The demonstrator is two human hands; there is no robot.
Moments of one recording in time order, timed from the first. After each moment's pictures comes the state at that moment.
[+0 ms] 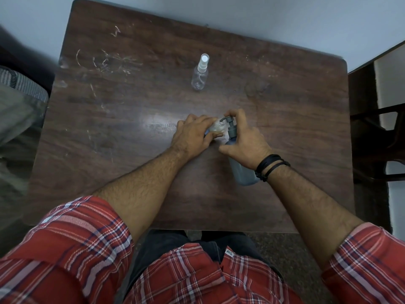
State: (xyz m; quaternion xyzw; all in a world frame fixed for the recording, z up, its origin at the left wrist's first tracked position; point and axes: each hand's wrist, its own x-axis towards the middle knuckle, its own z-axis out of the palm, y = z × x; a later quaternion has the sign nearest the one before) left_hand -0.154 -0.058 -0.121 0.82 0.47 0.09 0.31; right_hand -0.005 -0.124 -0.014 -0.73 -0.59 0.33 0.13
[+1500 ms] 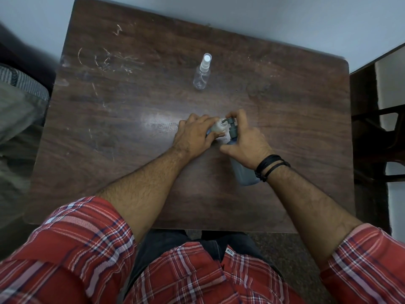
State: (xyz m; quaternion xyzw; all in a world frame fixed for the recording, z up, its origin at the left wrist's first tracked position) left_hand -0.154 -0.060 -0.118 0.82 0.47 0.10 0.31; right_hand -0.006 -0.122 -0.018 -0.73 -0.59 0.32 0.11
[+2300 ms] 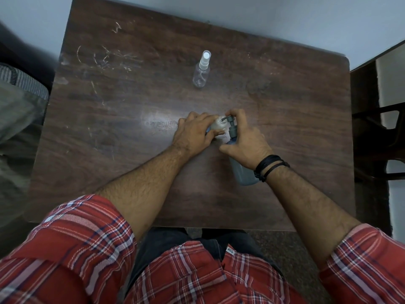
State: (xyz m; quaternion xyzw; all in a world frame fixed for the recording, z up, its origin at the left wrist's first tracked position) left_hand -0.153 -0.060 -0.119 0.82 0.47 0.09 0.31; right_hand -0.007 -0.128 -0.020 -0.74 -0.59 0.31 0.11
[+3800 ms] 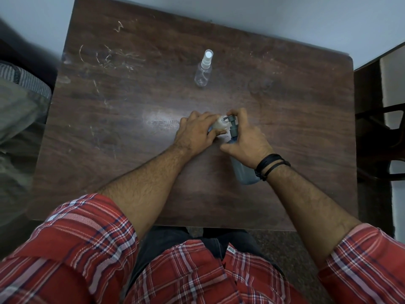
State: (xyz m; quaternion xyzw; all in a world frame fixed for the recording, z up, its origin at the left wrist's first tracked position) left_hand -0.154 -0.061 -0.114 0.82 0.47 0.09 0.31; right_hand -0.009 -0.125 -0.023 -0.74 -0.59 0.31 0.12
